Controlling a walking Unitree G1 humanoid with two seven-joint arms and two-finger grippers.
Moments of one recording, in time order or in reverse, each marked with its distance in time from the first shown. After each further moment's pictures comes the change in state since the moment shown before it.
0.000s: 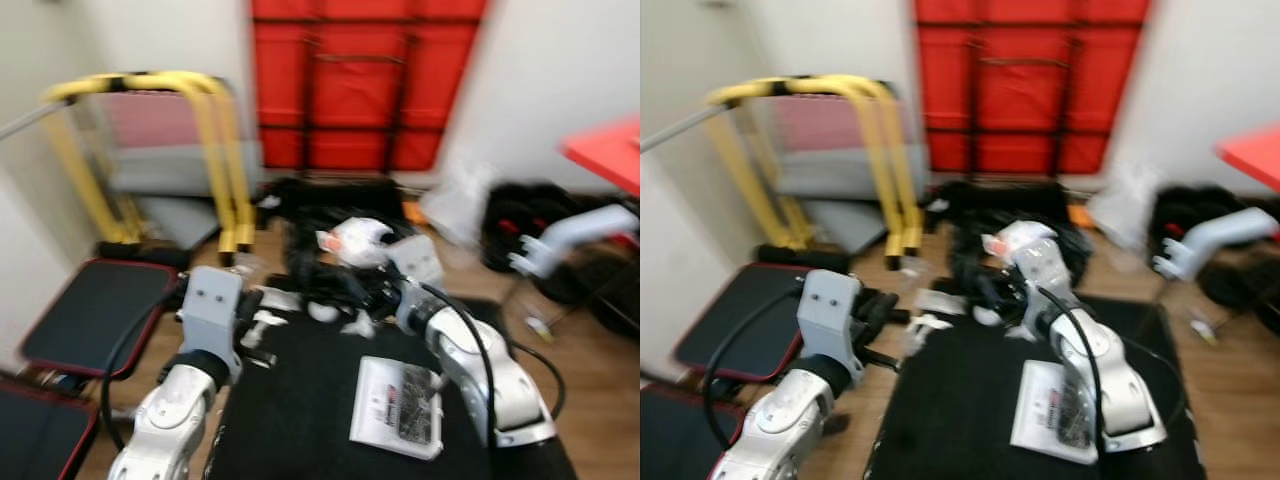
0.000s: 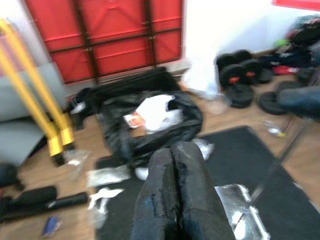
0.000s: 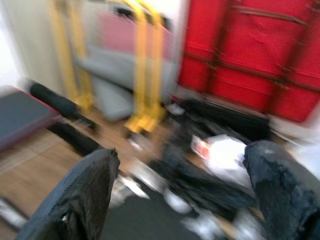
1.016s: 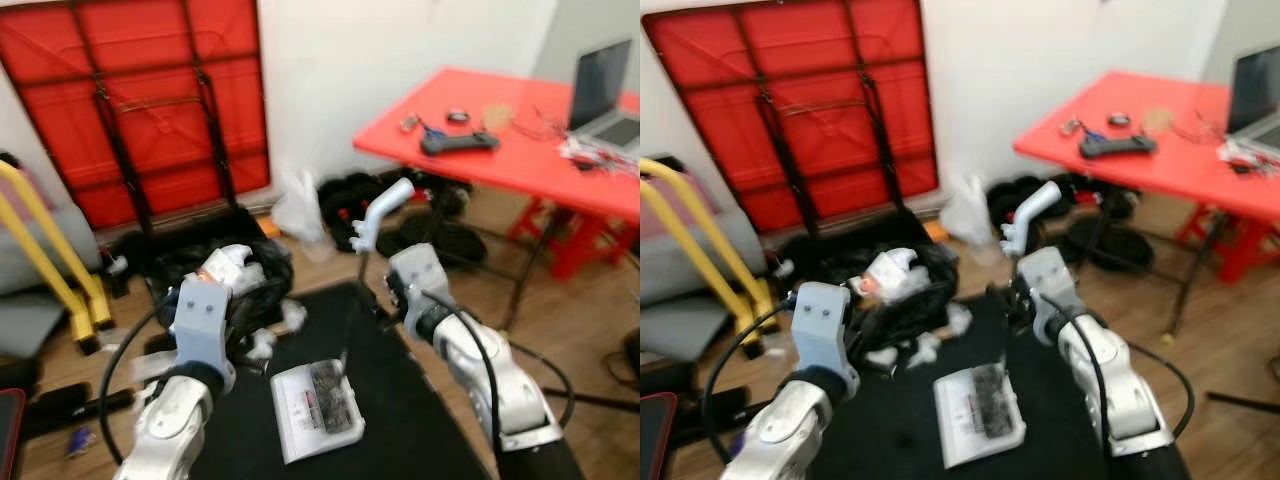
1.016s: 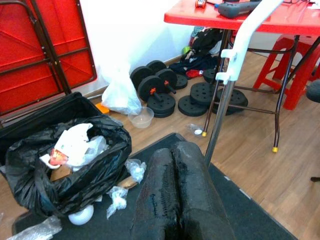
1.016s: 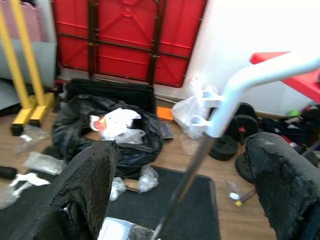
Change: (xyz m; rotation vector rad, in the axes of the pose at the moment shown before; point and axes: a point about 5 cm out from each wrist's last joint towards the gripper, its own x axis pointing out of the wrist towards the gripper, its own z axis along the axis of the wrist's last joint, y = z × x) left arm 0.003 0.014 -0.004 -0.010 -0.009 0.065; right arm 0.007 -0.011 0.003 -0.055 -0.036 -0.016
